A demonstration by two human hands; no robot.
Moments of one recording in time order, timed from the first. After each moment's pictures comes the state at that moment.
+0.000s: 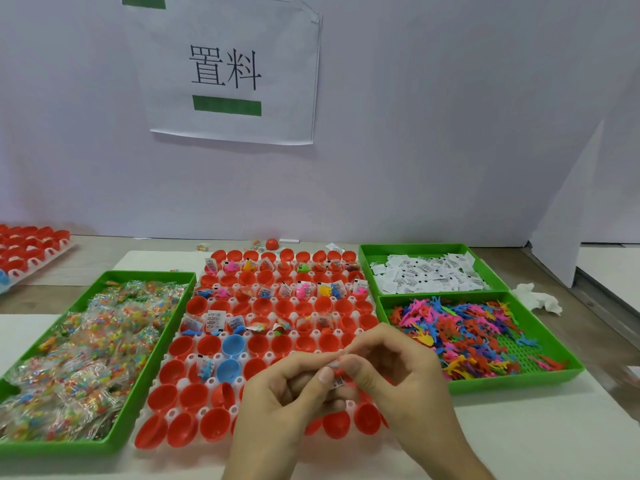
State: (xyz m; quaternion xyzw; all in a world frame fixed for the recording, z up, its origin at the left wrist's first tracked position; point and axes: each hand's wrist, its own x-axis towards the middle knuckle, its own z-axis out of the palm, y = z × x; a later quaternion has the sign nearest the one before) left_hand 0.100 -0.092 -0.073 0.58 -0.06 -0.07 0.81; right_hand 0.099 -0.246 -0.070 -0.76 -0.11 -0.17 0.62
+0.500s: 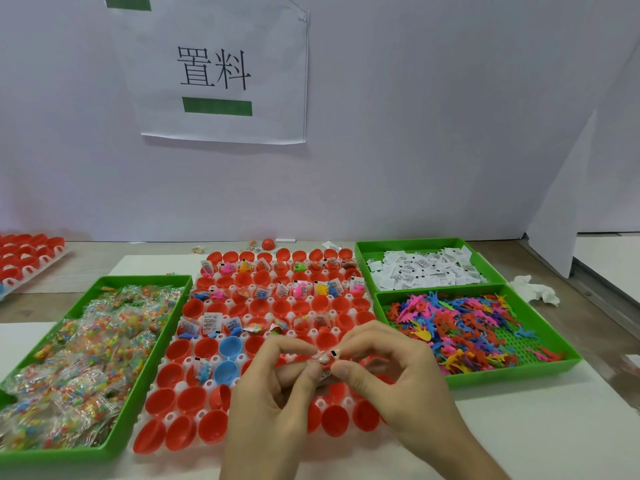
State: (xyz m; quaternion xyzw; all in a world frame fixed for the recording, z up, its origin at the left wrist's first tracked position) left_hand 0.102 -0.091 -0.081 0.67 -0.10 0.05 0.73; right_hand 0.098 -0.250 -0.062 -0.78 -0.12 -0.13 0.60
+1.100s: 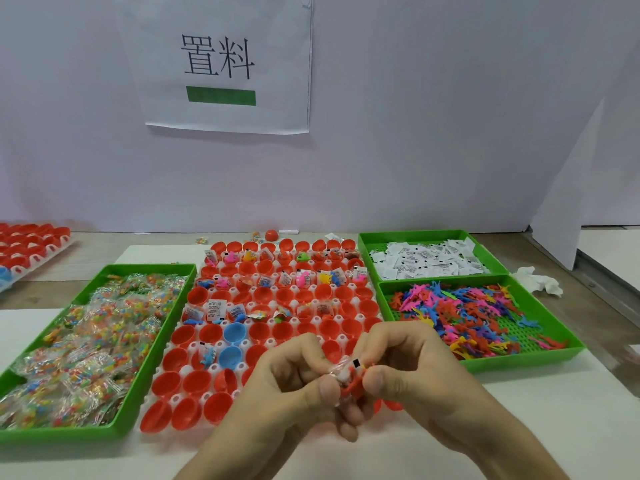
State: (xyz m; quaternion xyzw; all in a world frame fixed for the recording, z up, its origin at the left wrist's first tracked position) left_hand 0.103 -0.074 -0.062 0.44 -0.24 -0.25 0.83; right_hand 0.090 -0.261 -0.047 -0.62 -0.17 0.10 0.76
